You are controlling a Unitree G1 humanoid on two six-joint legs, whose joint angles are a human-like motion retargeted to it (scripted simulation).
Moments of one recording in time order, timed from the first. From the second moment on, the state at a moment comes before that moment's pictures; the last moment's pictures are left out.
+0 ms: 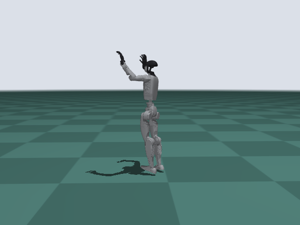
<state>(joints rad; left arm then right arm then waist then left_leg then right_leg) -0.97 1.28 0.07 0.32 0.66 -0.22 0.35 -1.54 -1.45 0.70 0.27 -0.82 0.06 -1.01 0.03 0.02 -0.20 -0.08 -0.09 -0.02 0.00 -0.38 0.02 -0.05 -0.08 -0.43 0.02 0.00 0.04</state>
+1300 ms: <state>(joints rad) -0.91 0.49 0.12 1.49 0.14 0.36 -0.28 -0.85 -0.51 -0.06 1.38 -0.14 0.09 0.30 0.00 0.03 -0.17 -0.05 -0.09 -0.02 0.00 -0.35 0.00 0.00 -0.08 -0.45 0.01 0.02 0.03</state>
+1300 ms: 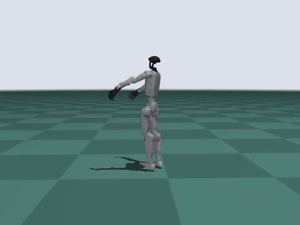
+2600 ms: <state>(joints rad) -0.31 0.42 0.03 1.38 0.27 0.17 -0.14 -0.34 -0.36 -0.02 1.42 -0.52 -0.06 0.28 -0.03 0.01 -0.18 -0.05 -0.13 -0.04 -0.01 -0.36 0.02 -0.02 -0.11 -0.46 0.01 0.01 0.03</state>
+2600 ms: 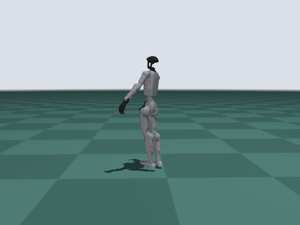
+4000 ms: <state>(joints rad) -1.98 0.84 -0.41 0.91 -0.45 -0.34 0.25 -2.20 -1.14 0.79 0.72 0.30 -0.32 -0.66 0.07 0.01 -0.46 -0.34 -0.12 -0.04 0.00 -0.37 0.01 -0.30 -0.12 -0.44 0.02 0.00 0.05</state>
